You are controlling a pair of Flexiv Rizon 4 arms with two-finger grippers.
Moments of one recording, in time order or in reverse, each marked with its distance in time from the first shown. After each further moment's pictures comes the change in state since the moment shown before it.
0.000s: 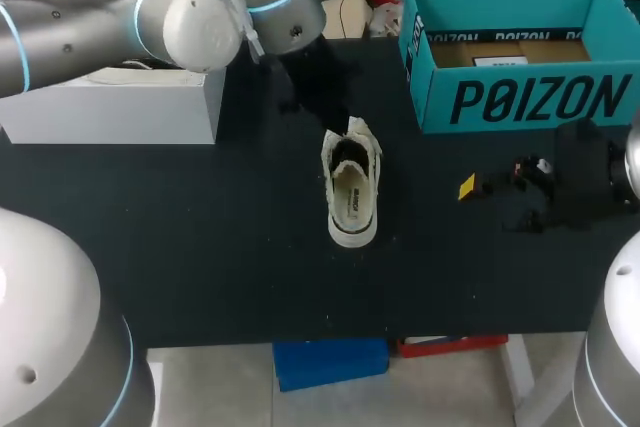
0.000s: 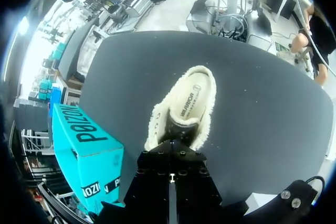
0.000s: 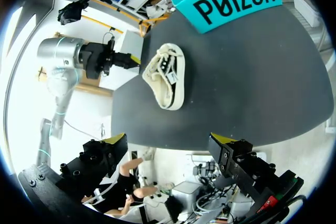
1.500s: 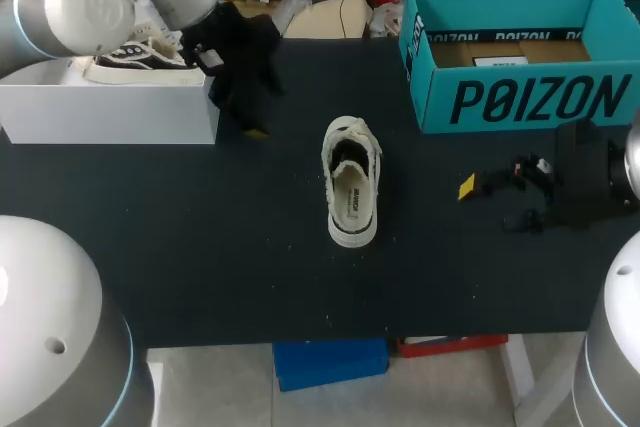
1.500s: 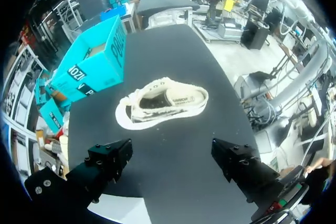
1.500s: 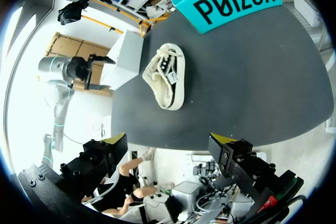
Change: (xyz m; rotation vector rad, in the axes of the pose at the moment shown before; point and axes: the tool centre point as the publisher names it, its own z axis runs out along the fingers) left arm 0.091 0.012 -0.077 0.115 -0.046 -1.012; right arm 0.000 0.000 0.000 0.000 0.000 0.000
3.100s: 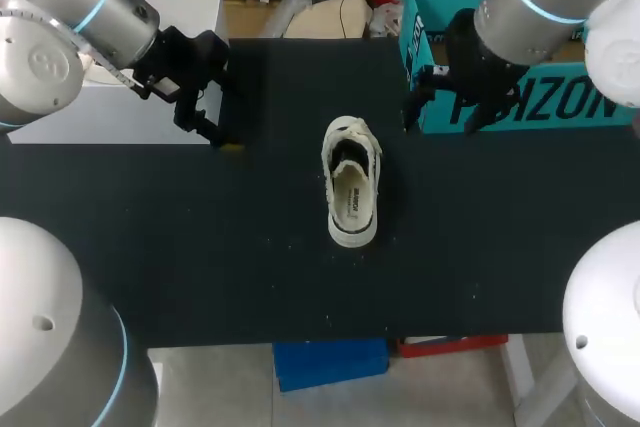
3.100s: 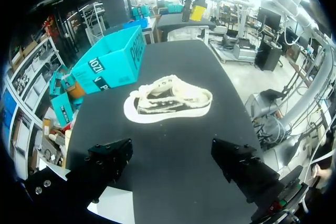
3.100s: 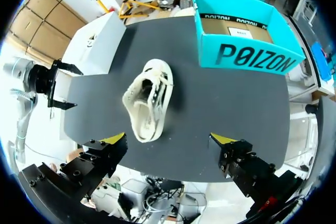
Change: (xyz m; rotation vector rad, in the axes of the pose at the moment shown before) left arm 0.016 0.039 -0.007 0.162 -0.117 -0.090; right arm 0.050 0.117 0.053 0.106 -0.479 -0.272
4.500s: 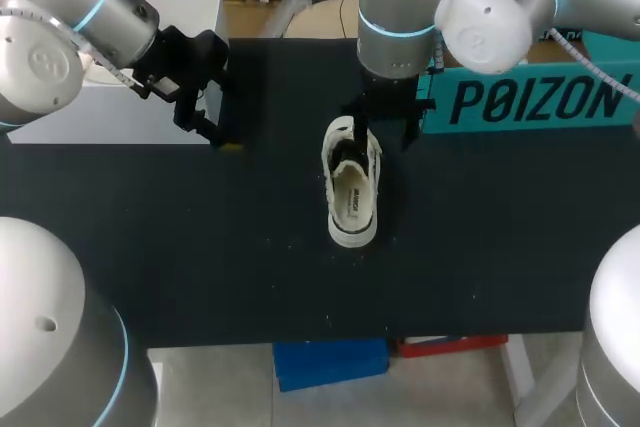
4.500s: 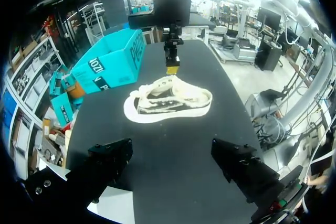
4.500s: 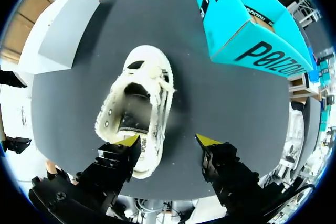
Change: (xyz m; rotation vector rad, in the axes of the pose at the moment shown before) left arm 0.000 0.000 0.000 0.000 0.001 0.000; right arm 0.028 0.033 0.128 0.140 -0.248 0.024
